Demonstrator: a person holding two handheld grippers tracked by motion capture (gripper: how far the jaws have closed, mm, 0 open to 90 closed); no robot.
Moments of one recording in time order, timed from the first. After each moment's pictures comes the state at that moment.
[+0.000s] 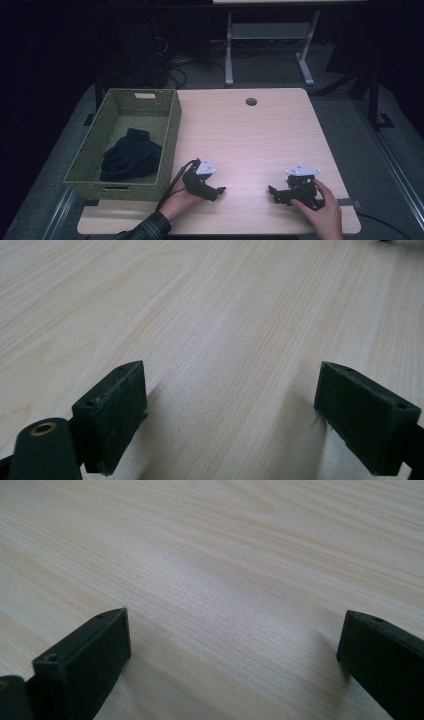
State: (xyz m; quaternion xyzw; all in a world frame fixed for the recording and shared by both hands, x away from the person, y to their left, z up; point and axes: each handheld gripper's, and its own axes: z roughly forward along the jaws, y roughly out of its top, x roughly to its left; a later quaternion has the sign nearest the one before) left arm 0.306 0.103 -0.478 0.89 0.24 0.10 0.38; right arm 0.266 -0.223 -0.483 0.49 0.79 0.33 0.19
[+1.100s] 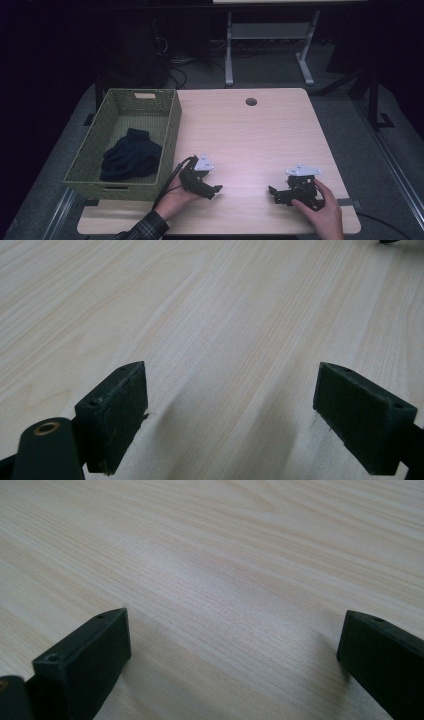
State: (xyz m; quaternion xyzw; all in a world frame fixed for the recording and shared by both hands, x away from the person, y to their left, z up) left arm 0.305 0.109 -0.456 0.90 0.25 0.10 0.35; right arm 0.266 -0.224 -0.483 0.48 0.79 0.33 0.18
